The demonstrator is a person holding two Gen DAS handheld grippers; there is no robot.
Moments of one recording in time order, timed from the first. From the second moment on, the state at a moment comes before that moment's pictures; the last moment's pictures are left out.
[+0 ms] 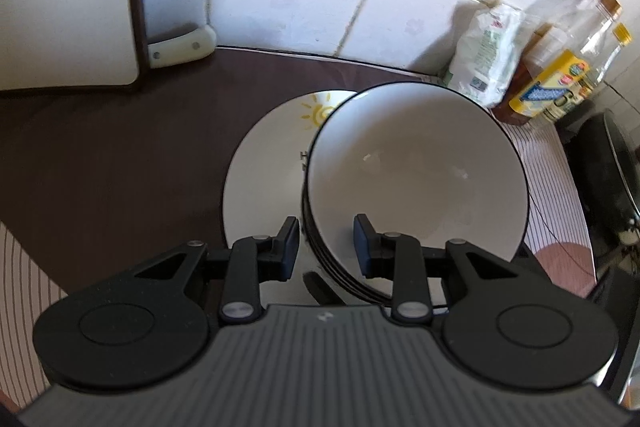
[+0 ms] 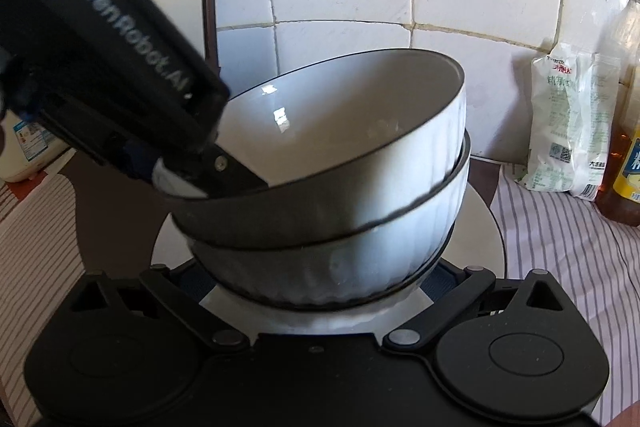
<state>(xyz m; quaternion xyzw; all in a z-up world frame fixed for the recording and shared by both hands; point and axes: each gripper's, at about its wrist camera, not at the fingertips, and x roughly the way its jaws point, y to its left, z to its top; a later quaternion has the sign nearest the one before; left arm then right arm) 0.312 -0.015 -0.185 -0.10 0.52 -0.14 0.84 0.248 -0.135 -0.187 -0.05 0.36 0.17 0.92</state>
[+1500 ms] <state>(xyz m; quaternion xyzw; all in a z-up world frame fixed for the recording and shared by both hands) 0.135 -0.045 -0.010 -0.06 0.43 -0.04 0.90 0.145 -0.264 -0.014 0.02 0.37 0.15 0.92</state>
